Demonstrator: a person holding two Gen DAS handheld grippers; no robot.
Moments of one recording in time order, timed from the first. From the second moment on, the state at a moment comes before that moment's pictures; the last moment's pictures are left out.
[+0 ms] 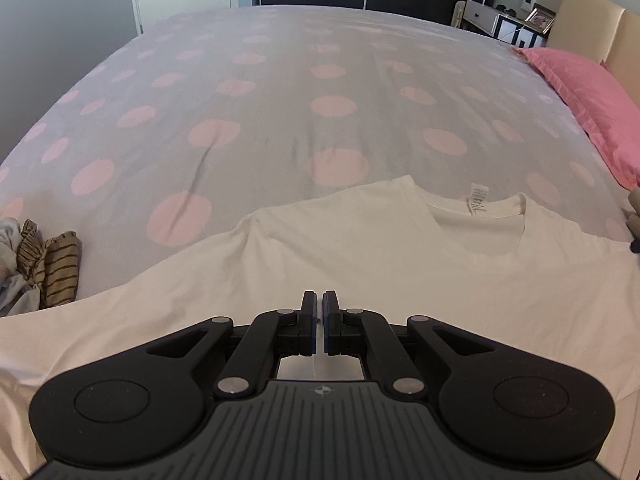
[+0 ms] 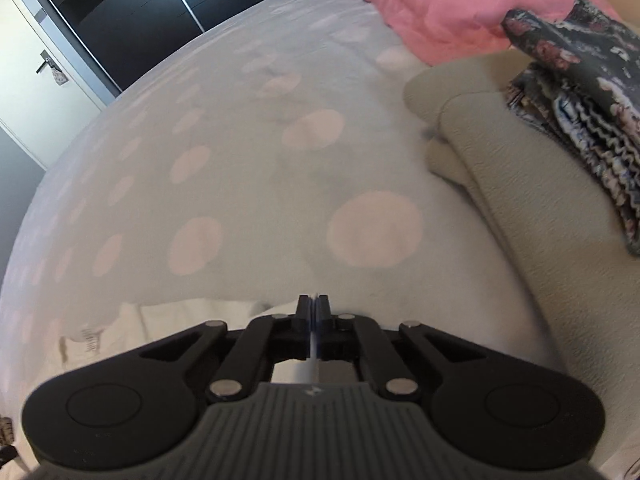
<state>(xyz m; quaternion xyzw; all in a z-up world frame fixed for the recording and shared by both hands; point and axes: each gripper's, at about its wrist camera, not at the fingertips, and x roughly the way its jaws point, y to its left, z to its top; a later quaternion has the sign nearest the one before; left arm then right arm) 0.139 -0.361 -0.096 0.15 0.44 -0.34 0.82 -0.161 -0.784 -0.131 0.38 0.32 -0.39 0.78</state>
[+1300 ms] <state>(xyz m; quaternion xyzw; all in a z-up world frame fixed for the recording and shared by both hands) 0.138 -0.340 -0.102 0.17 0.46 -0.34 0.80 -0.216 -0.724 -0.131 0.33 0.46 -0.40 0.72</state>
